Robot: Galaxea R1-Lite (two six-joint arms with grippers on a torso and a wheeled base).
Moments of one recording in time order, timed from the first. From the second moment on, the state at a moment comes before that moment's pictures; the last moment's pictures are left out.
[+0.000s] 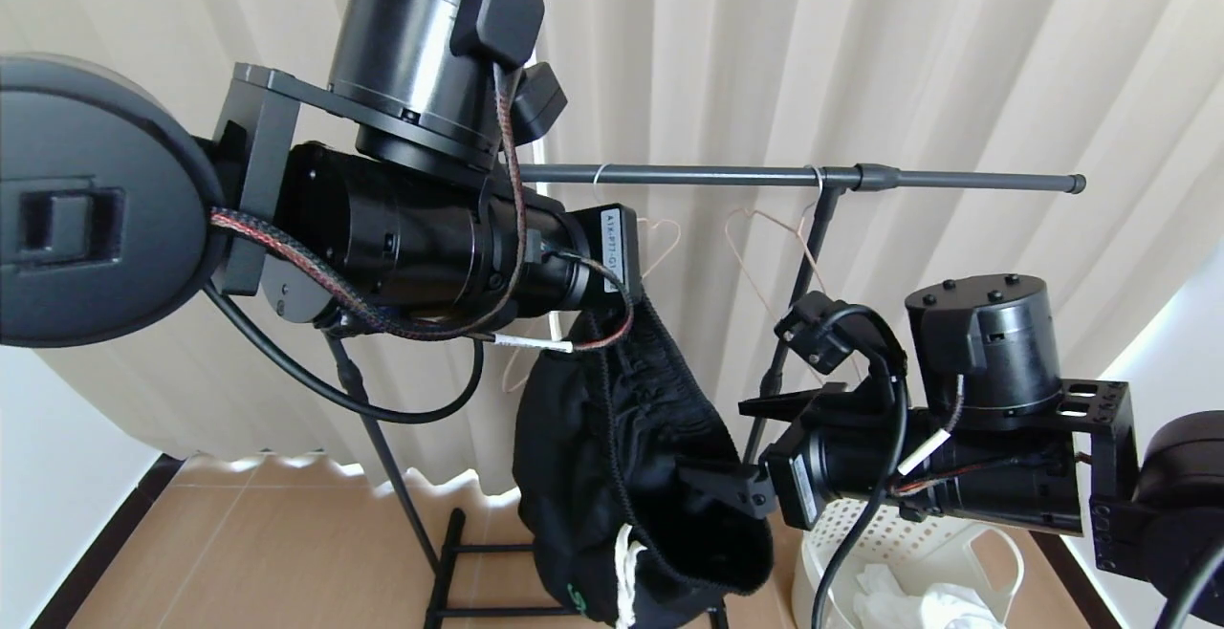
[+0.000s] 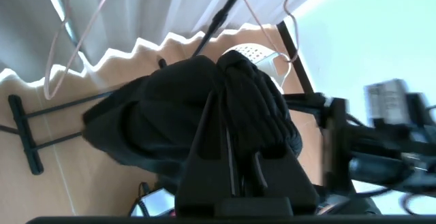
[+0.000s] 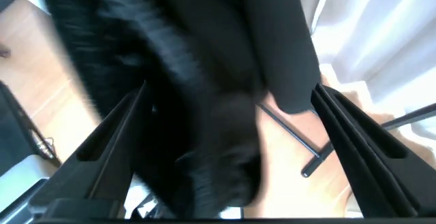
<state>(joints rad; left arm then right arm) -0.79 1.73 -1.52 0.30 0.16 -0.43 0.66 1.68 -0.76 -0.39 0.18 0.09</state>
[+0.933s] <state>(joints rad) -0.79 1.72 -1.52 0.32 0.18 -0.43 0.65 1.75 -0.73 -0.42 0.07 0.01</state>
